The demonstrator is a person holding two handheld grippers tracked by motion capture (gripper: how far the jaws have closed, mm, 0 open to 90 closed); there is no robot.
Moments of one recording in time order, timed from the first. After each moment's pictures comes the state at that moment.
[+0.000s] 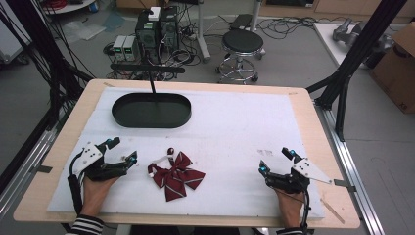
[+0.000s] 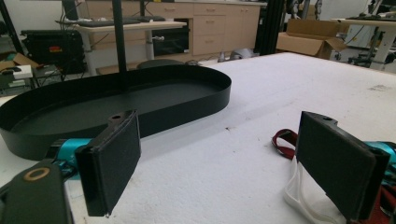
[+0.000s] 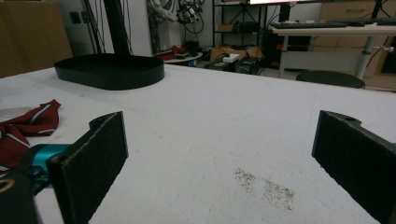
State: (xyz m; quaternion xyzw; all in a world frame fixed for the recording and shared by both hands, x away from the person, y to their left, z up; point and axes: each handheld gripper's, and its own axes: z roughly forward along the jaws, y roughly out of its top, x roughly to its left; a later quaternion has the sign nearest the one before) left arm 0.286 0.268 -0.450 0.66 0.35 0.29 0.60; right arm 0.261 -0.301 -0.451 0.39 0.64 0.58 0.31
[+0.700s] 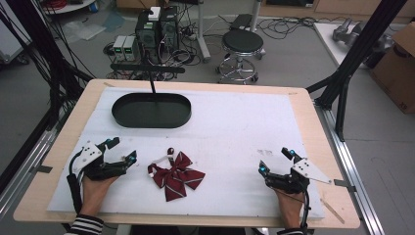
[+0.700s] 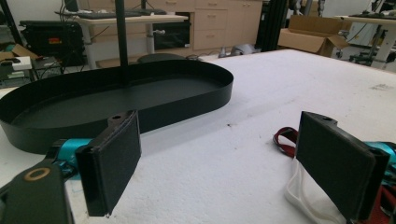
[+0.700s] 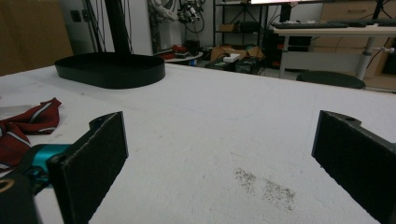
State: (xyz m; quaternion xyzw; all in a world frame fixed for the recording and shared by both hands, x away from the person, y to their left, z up) left arm 0.287 0.269 -0.445 0.66 0.36 0.28 0.59; right arm 0.261 -0.300 -0.451 0.39 0.65 0.58 0.31
